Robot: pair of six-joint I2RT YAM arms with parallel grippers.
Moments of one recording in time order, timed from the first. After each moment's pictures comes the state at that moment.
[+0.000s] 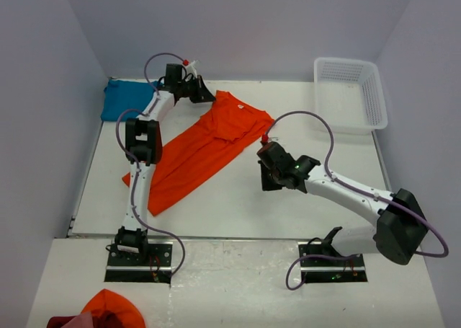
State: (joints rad) left arm -0.13 2.68 2.34 -0.33 0.79 -0.37; right arm 0.79 1.30 0.90 -0.65 0.20 0.65
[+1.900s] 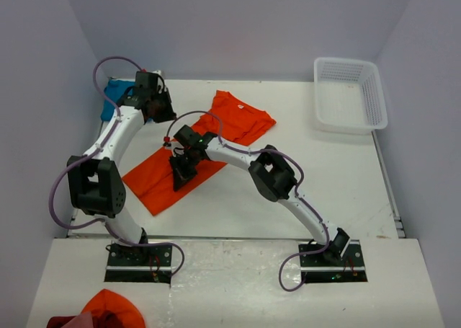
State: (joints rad) left arm -0.13 1.70 1.47 -0.61 0.11 -0.38; right arm 0.94 2.58 2.17 -0.65 -0.65 0.45
